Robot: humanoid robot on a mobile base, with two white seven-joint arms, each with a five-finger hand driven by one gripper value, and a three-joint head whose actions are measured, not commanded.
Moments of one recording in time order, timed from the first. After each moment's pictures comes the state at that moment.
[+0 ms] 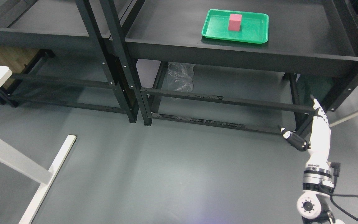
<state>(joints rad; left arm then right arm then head) 0.00 0.00 -0.08 0.00 0.13 0.01 0.18 0.13 -0.06 0.03 -1.64 0.68 -0.06 -0.40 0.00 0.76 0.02</state>
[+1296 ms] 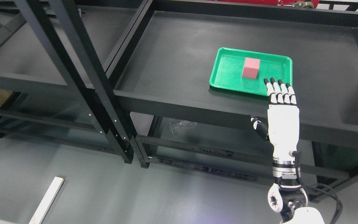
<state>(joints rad) 0.00 0.00 -0.08 0.00 0.13 0.01 0.18 0.07 -0.01 0.16 -1.64 1.29 -0.07 -0.56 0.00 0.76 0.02</state>
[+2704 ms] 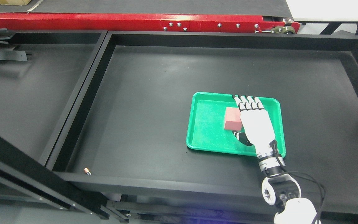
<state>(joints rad) 0.00 0.00 -0.08 0.00 0.13 0.01 0.18 0.00 0.00 0.19 -1.57 1.35 -0.08 -0.13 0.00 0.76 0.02</state>
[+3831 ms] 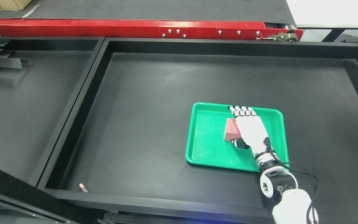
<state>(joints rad) 0.00 0.00 -0.08 0.00 0.13 0.01 0.18 -0.07 0.00 0.18 -1.43 1.33 -0.10 0.01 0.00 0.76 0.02</state>
